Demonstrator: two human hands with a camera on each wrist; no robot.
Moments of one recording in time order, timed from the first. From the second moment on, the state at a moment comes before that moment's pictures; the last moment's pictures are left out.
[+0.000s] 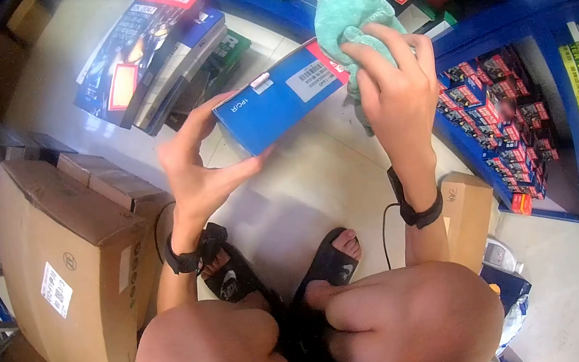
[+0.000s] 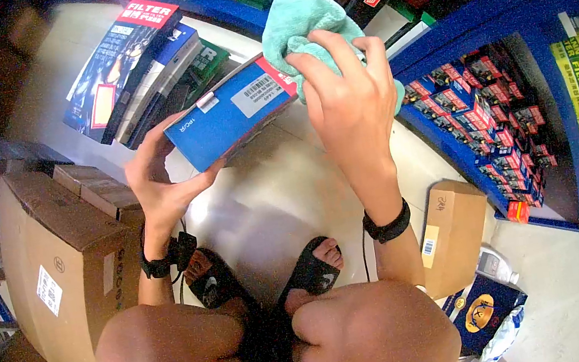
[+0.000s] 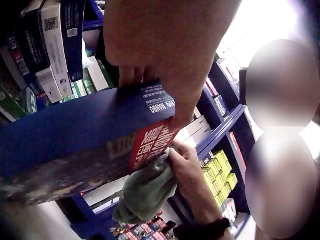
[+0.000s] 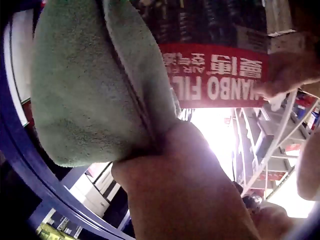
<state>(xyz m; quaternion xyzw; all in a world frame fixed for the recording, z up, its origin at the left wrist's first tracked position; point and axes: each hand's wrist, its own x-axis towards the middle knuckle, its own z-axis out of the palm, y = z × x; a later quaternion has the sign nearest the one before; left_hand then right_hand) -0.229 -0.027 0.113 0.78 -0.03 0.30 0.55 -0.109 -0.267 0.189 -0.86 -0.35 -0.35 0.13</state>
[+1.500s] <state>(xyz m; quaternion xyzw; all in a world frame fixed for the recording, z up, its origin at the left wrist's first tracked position) -0.226 -0.014 0.081 0.78 0.02 0.32 0.53 -0.135 -0.303 -0.017 -0.93 -0.28 -0.05 0.23</state>
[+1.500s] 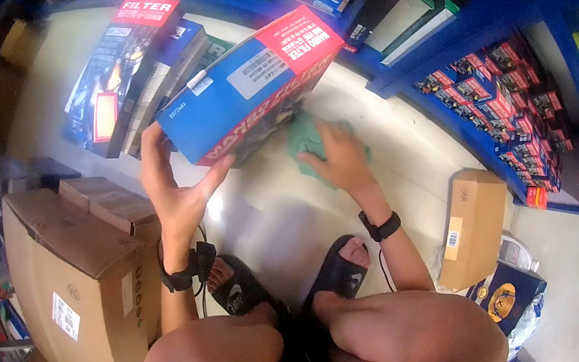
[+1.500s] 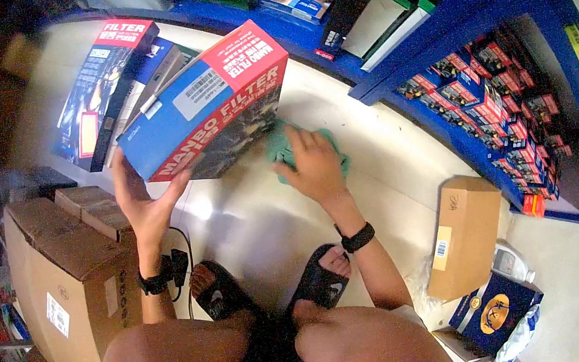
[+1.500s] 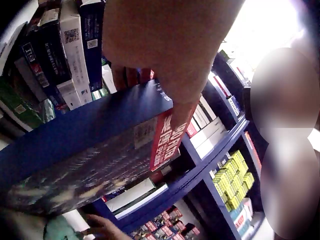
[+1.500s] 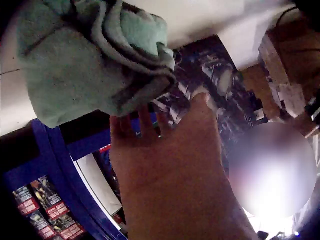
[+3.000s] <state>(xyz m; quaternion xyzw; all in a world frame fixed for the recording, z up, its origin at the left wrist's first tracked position) -0.295 0.046 -0.018 0.56 0.24 0.12 0.79 -0.037 -0.352 0.011 -0.71 -0.05 0.14 0.69</state>
